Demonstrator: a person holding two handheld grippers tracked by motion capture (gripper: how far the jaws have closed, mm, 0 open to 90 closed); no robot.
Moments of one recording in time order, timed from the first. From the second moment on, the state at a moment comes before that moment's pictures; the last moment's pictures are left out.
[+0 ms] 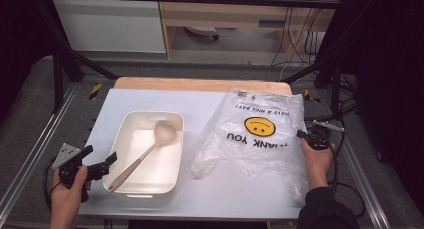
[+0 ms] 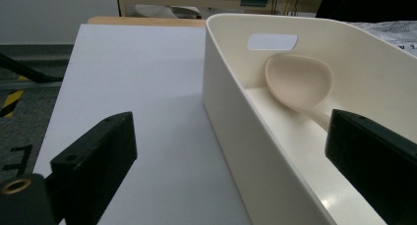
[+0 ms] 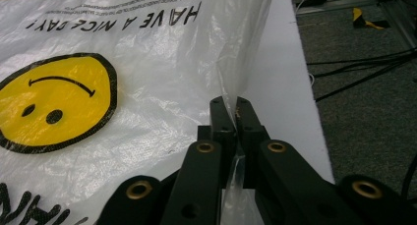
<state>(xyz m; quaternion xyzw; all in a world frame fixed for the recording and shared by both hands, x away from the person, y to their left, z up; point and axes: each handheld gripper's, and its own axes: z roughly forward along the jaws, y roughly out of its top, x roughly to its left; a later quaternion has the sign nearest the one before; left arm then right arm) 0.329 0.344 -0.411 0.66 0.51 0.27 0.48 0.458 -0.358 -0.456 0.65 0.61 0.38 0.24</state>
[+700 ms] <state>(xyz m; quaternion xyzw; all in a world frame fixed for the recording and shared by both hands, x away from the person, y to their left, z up) 0.328 0.343 -0.409 0.66 0.50 0.28 0.49 0.387 -0.259 -0.398 0.49 0.72 0.41 0.26</state>
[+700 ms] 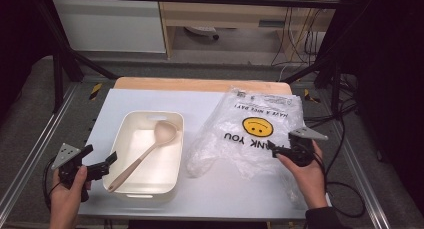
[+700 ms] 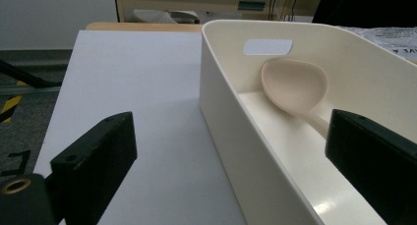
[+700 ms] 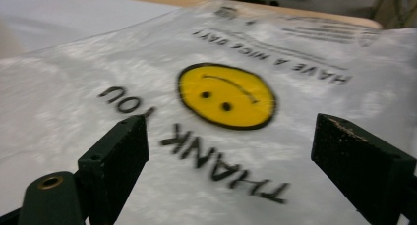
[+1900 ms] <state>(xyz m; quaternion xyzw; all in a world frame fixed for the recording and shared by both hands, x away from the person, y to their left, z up) 0.329 0.344 -0.409 0.66 0.50 0.28 0.49 0.367 -0.050 -0.445 0.27 0.86 0.40 0.14</state>
